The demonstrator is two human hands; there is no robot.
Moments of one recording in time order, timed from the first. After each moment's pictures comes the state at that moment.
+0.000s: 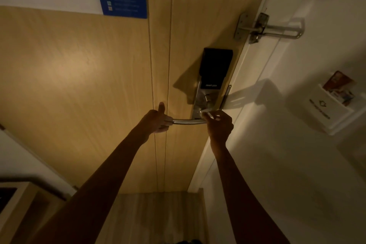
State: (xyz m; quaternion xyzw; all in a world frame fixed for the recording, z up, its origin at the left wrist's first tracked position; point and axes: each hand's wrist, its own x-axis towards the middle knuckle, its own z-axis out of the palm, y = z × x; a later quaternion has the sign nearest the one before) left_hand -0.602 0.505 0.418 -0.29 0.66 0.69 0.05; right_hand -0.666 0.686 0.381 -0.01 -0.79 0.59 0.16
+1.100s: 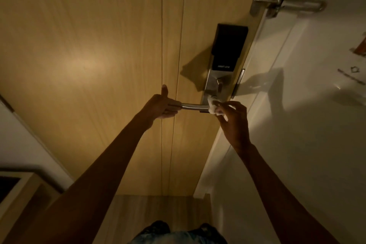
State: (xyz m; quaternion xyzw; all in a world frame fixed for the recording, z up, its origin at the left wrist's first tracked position) left_hand -0.585 0.501 0.395 -0.23 0.71 0.67 -0.02; right_hand -0.687 0.729 0.320 0.32 -0.85 0.29 0.30
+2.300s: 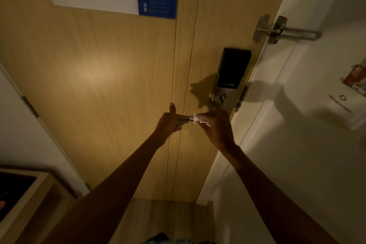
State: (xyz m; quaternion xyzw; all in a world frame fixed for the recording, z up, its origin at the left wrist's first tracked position) left_hand -0.578 0.509 0.380 -0.23 0.67 0.70 -0.08; right_hand -0.667 0.671 0.353 0.42 -0.83 0.29 0.23
